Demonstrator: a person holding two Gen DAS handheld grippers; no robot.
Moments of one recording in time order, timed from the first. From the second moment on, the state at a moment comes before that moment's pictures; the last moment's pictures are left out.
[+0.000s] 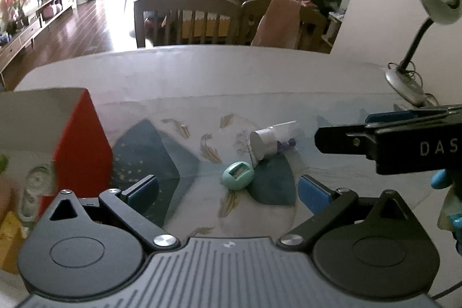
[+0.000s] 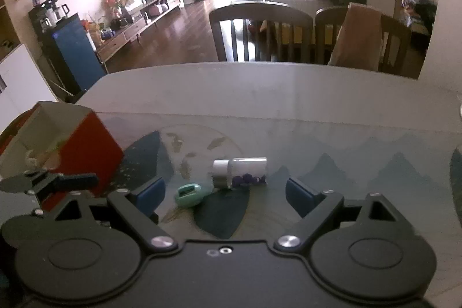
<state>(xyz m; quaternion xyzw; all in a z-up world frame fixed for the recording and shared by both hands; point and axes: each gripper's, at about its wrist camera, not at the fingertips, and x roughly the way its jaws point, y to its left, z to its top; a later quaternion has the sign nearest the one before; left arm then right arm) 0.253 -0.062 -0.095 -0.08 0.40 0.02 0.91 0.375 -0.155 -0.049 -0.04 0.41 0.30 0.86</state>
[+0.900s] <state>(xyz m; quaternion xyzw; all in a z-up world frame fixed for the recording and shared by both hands) 0.301 -0.069 -0.153 -0.06 0.42 0.02 0.91 0.436 -0.114 -0.117 -0.05 0.47 0.29 0.83</state>
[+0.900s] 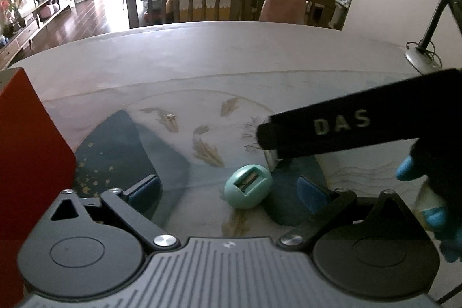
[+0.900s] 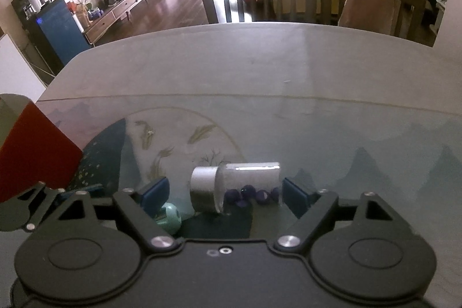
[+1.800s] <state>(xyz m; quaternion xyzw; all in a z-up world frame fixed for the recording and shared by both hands) 0.290 -0.082 -0.149 -0.03 0.42 0.01 0.91 0.432 -0.128 -0.116 -0.05 0.46 0.27 0.84</state>
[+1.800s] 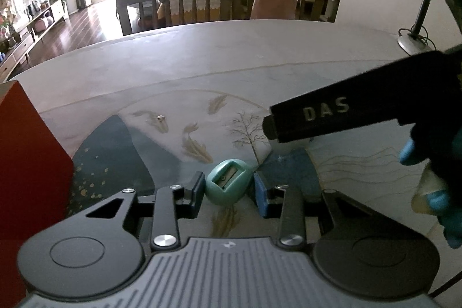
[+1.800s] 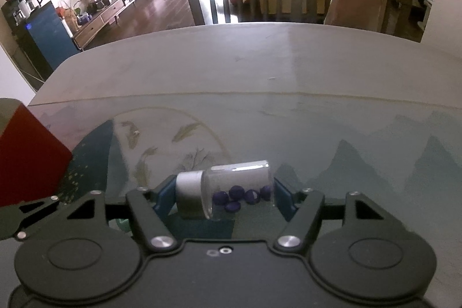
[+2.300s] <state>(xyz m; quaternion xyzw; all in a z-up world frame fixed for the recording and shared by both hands) 0.260 -0.075 -0.108 -0.06 0.41 0.00 0.91 0.386 -0.151 -0.063 -0.04 0.44 0.29 0.85</state>
